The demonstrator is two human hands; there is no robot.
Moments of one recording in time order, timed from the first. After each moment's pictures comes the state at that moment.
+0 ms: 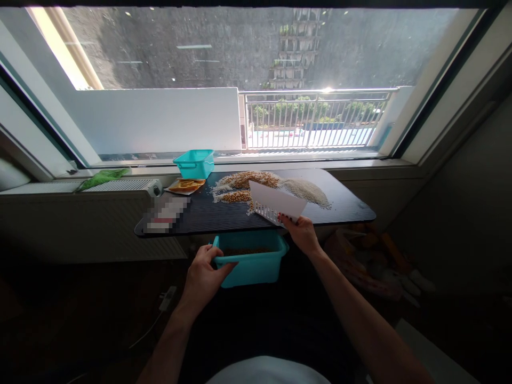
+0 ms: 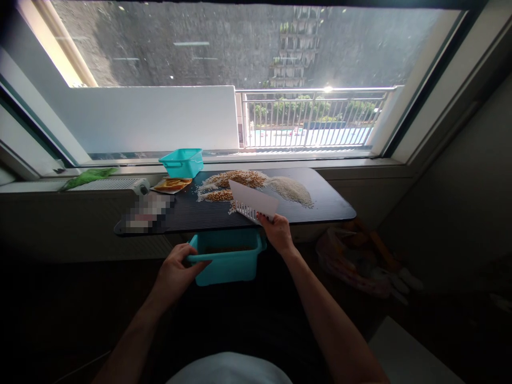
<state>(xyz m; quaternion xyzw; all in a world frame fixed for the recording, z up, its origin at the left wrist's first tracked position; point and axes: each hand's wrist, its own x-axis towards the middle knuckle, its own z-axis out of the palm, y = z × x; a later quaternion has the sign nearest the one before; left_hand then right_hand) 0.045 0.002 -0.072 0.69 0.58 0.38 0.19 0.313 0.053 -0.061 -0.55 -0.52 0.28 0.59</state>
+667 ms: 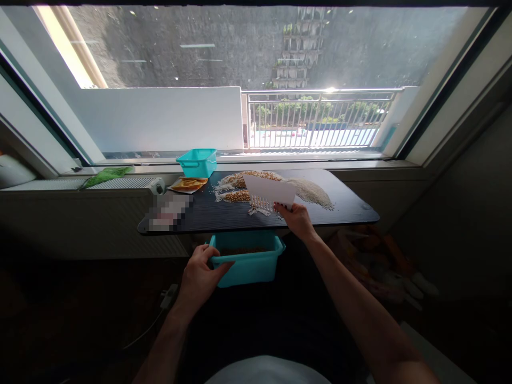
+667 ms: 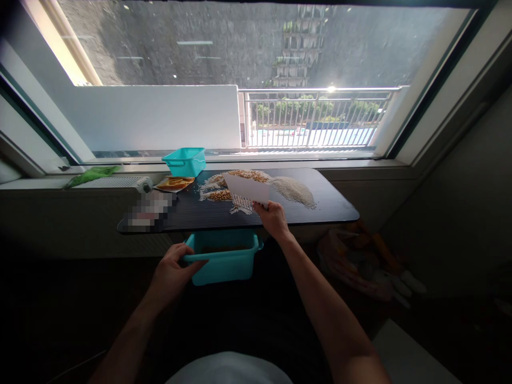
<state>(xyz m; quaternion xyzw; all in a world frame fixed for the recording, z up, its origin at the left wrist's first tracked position) 0.034 0.002 -0.073 0.69 0.59 0.38 0.17 0.311 0.089 -0.047 -0.54 -0.58 0.25 0.55</state>
